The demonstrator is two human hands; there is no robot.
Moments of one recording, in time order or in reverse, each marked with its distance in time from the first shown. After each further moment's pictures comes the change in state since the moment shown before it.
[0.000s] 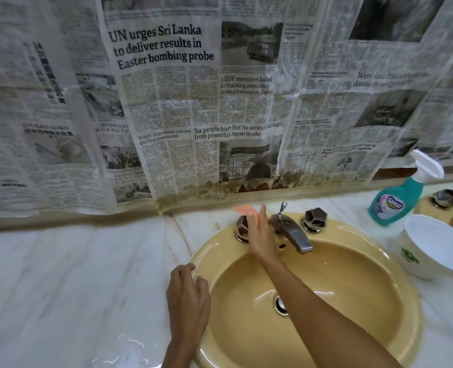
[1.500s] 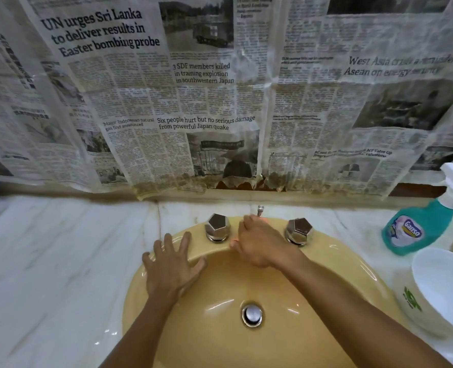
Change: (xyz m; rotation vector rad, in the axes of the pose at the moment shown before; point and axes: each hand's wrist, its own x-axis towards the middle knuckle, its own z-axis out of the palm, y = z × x) left_hand 0.025 0.049 0.065 0.913 -0.205 -0.057; right_hand 0.030 -0.003 -0.121 -1.070 -0.616 -0.675
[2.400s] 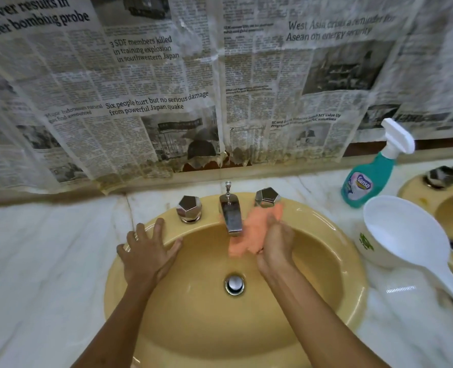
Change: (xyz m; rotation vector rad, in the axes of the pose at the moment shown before) left_hand -0.002 -0.003 0.007 0.005 0.078 0.026; right_hand -0.061 0.003 0.052 2.229 0.889 0.850
